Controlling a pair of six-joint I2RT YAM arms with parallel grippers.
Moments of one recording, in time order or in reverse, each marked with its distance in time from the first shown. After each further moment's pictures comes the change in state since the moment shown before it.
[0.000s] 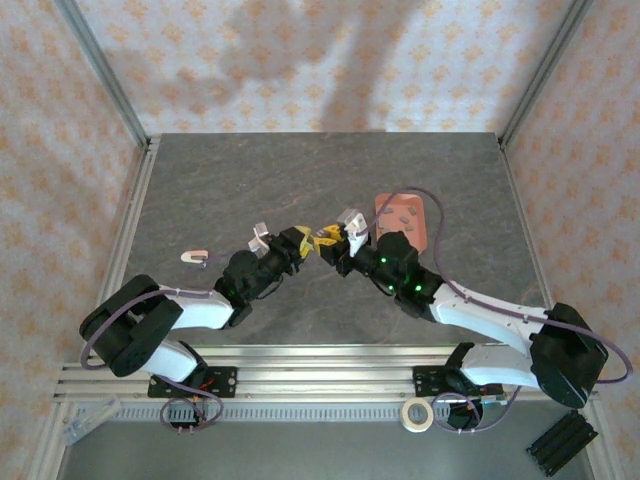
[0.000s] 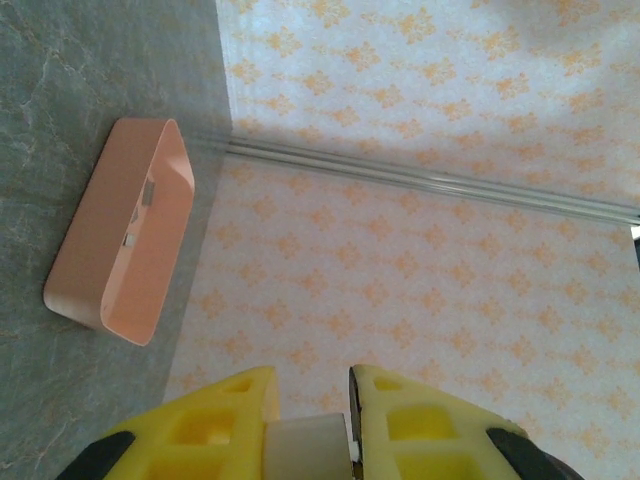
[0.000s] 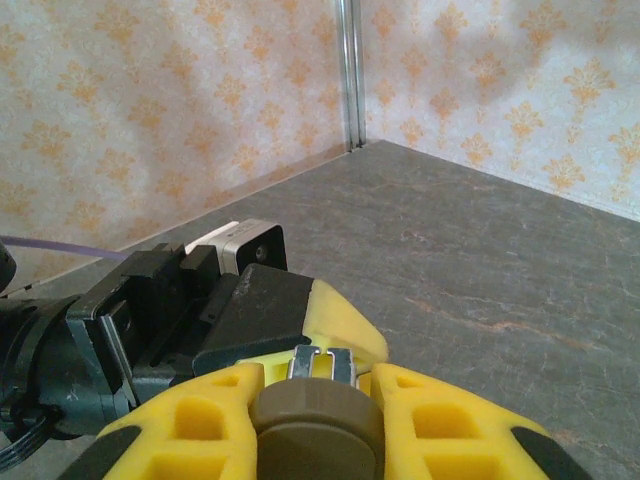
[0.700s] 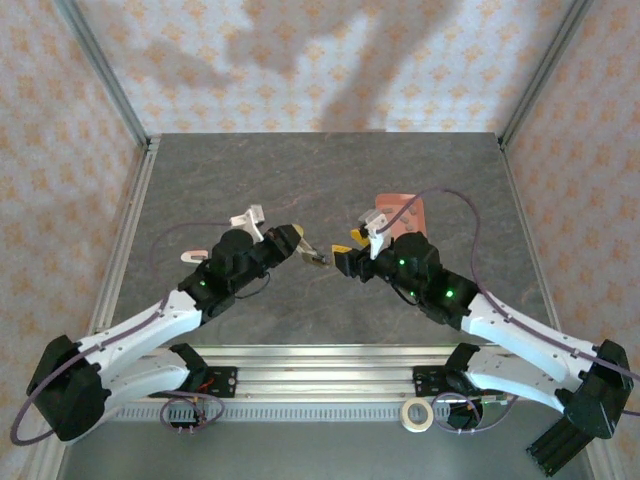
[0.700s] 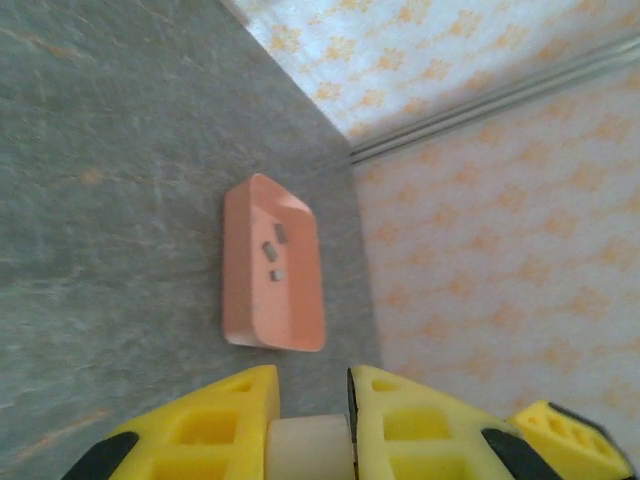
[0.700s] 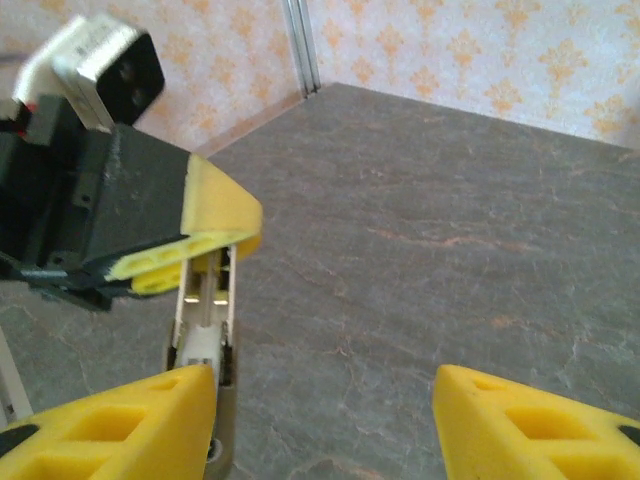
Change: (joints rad) left arm -0.008 -0.430 0.259 -0.975 -0.033 0.659; right arm 0.004 -0.244 0.087 -0.490 0.096 0.090
